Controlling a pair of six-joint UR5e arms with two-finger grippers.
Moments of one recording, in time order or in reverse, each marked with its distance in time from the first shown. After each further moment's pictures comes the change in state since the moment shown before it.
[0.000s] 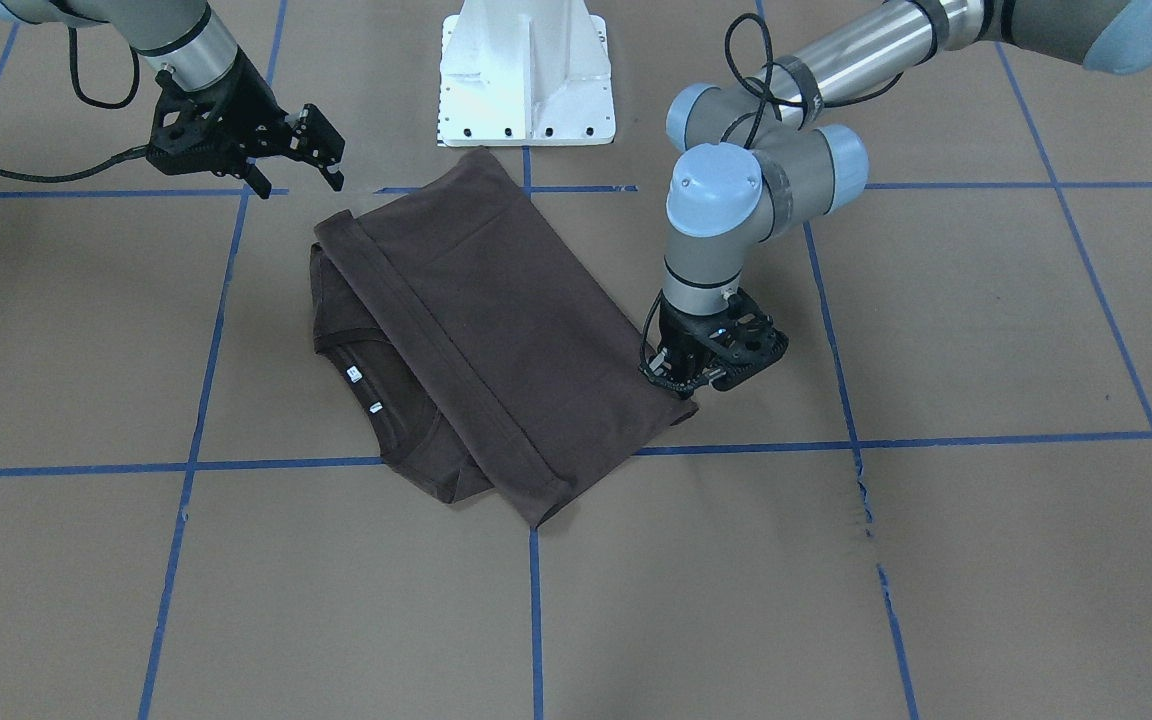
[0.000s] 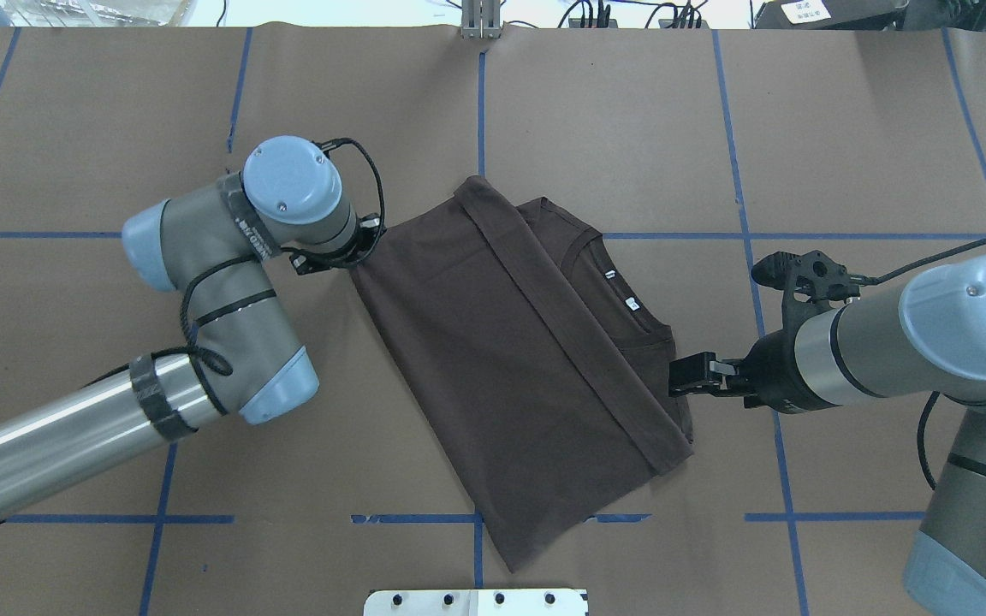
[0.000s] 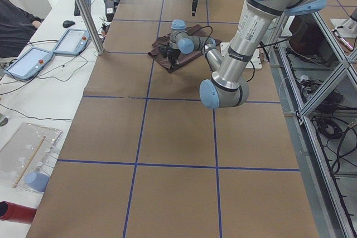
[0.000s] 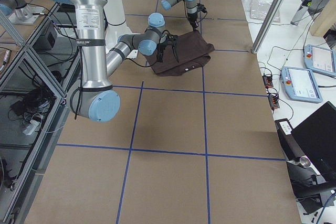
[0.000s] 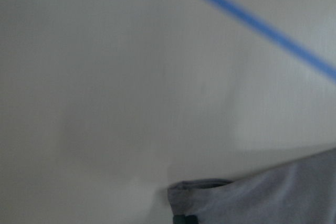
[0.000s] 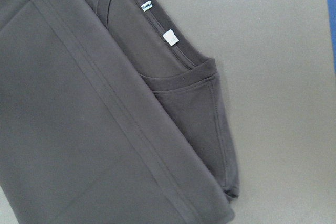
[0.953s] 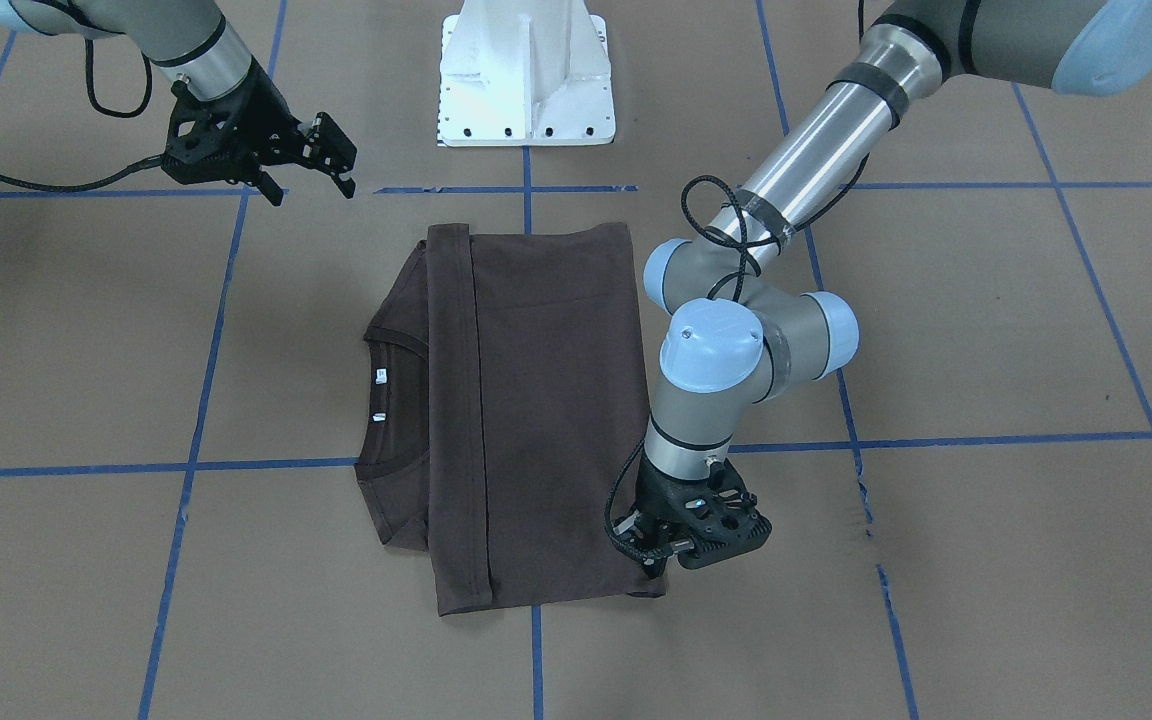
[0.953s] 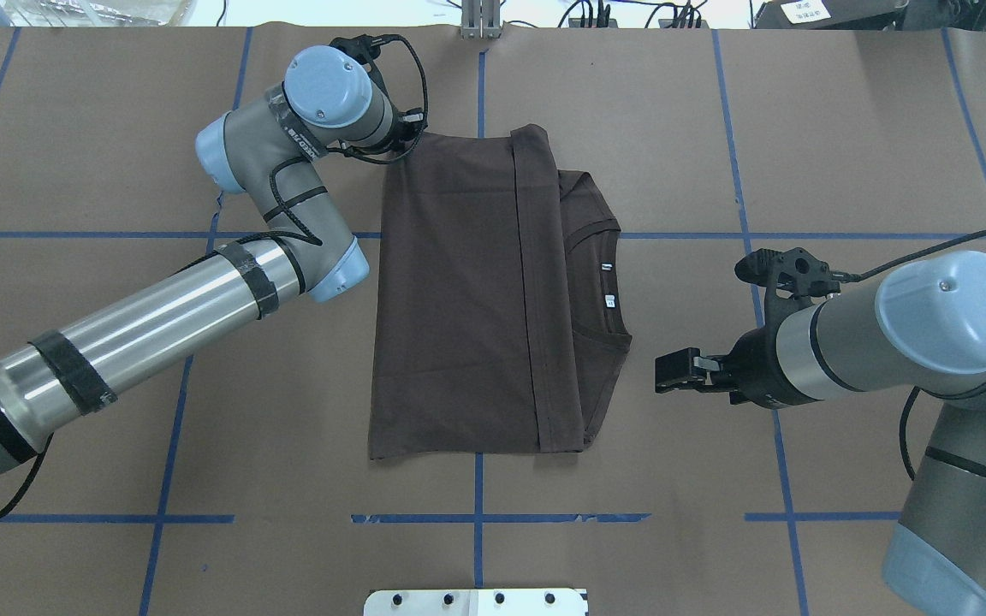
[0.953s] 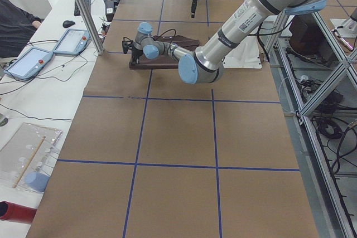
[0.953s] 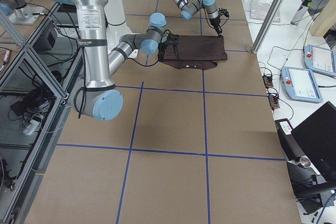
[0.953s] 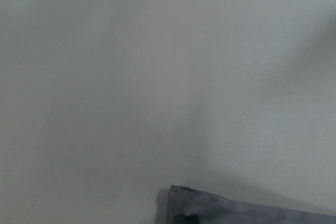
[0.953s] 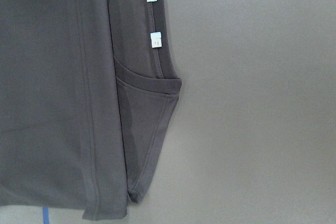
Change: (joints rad) left arm -0.094 -0.277 0.577 -0.529 0.078 0.201; right arm -0.004 0.036 -0.029 0.000 -0.002 0.003
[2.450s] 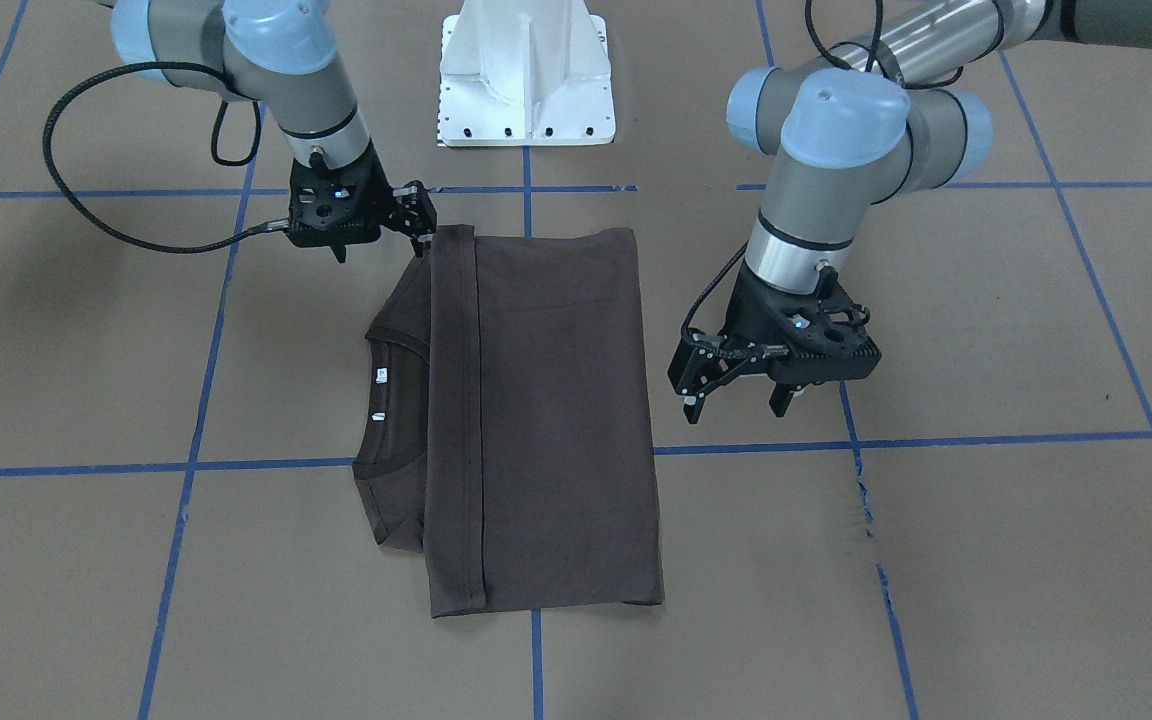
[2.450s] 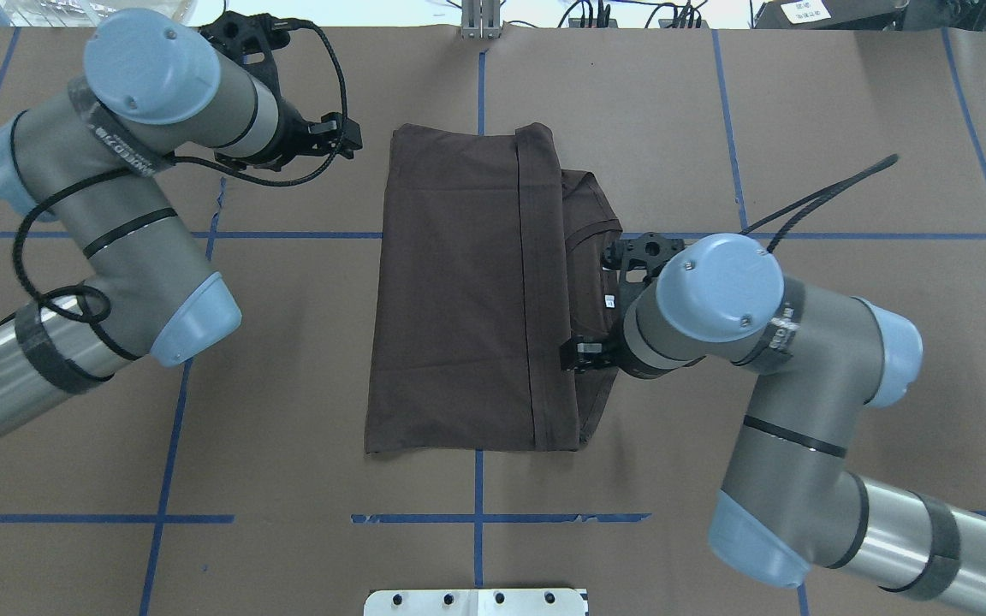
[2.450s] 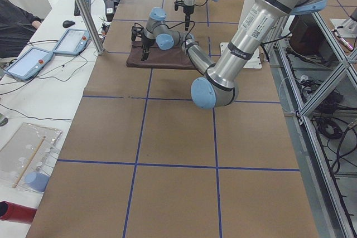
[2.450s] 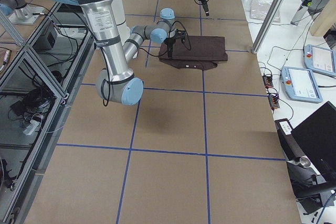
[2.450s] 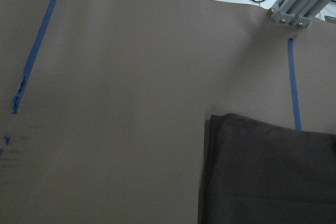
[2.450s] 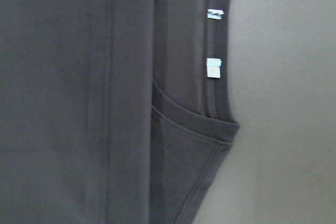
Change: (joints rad) left arm -0.036 0.395 -0.887 0.513 -0.112 0.204; right arm -0.070 0.347 -0.238 -0.296 -0.139 -0.180
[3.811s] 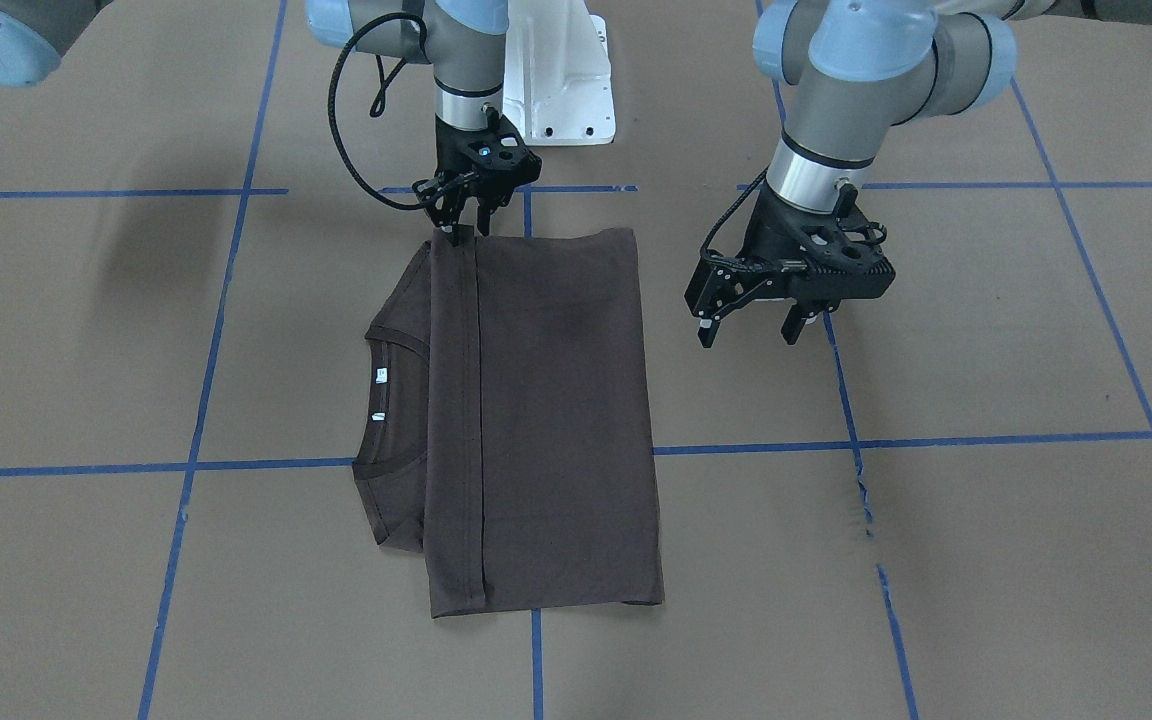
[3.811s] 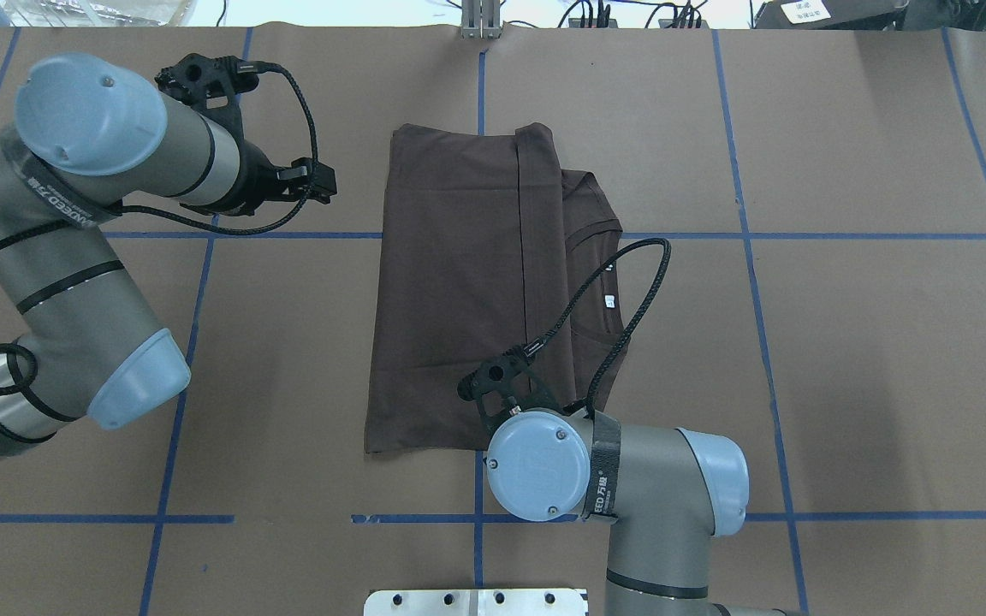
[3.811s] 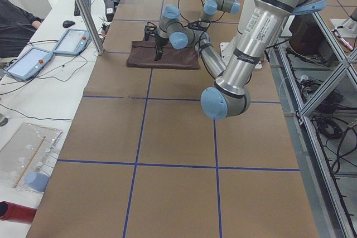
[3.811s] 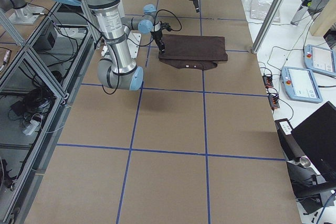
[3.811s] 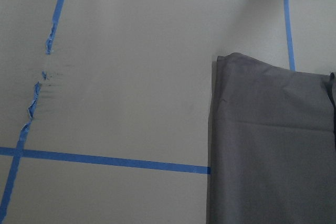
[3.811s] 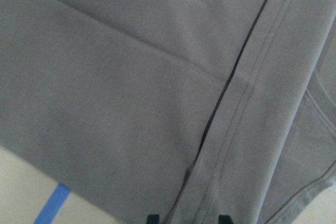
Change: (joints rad) left arm 0.031 0.098 -0.137 0.052 -0.013 -0.011; right arm -0.264 0.147 -0.099 -0.137 -0.363 -0.308
